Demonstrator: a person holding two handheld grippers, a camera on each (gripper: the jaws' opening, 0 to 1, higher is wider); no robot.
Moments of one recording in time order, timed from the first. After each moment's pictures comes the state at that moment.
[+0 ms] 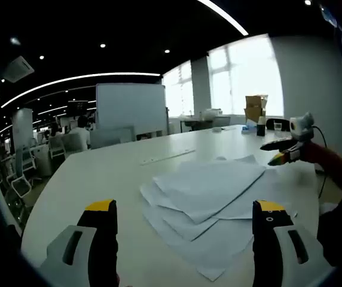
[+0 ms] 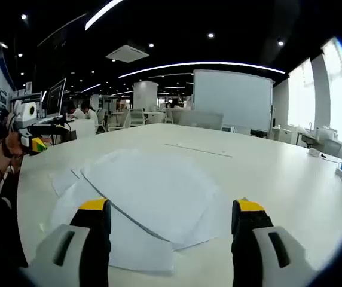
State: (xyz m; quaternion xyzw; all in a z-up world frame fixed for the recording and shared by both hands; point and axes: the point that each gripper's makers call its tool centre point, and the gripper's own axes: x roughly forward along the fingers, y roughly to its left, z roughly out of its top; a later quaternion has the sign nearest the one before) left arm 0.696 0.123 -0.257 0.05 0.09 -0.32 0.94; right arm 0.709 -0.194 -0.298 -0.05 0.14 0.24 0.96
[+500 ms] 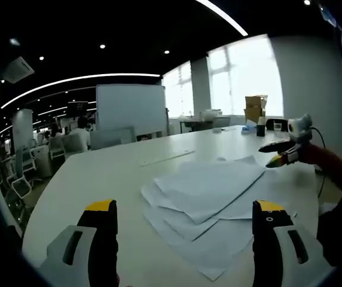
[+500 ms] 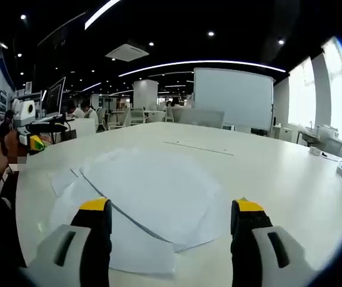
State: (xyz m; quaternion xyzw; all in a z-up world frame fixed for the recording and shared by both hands) left arm 0.695 0.125 -0.255 0.06 0.09 -0.32 0.94; right arm 0.713 -0.191 -0.303 -0.05 0.15 0.24 0.96
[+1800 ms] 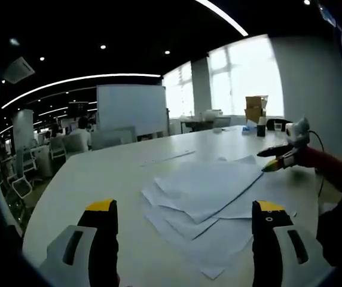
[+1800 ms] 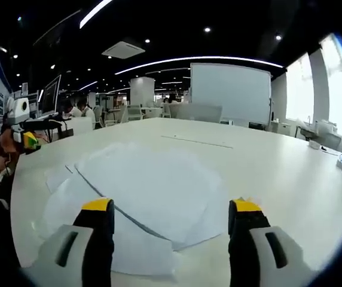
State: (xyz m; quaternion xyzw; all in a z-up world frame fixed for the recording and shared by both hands) left arm 0.694 0.127 -0.256 0.06 0.09 -0.32 0.94; right arm 0.720 -0.191 -0.321 -0.04 0.16 0.23 0.96
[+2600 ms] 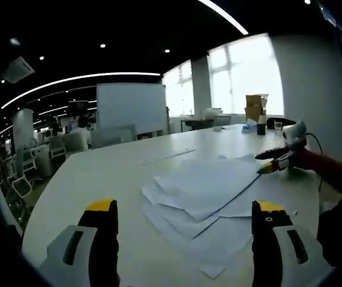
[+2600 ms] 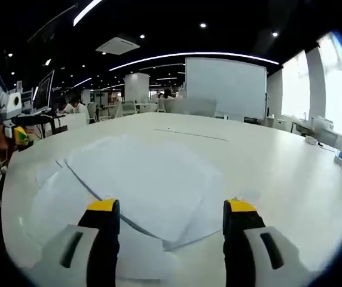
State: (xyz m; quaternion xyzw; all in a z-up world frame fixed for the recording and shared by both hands) left arm 0.694 0.126 -0.259 0.06 0.09 -0.32 0.94; right arm 0.731 -0.196 -0.340 -0.05 0.18 0.21 0.96
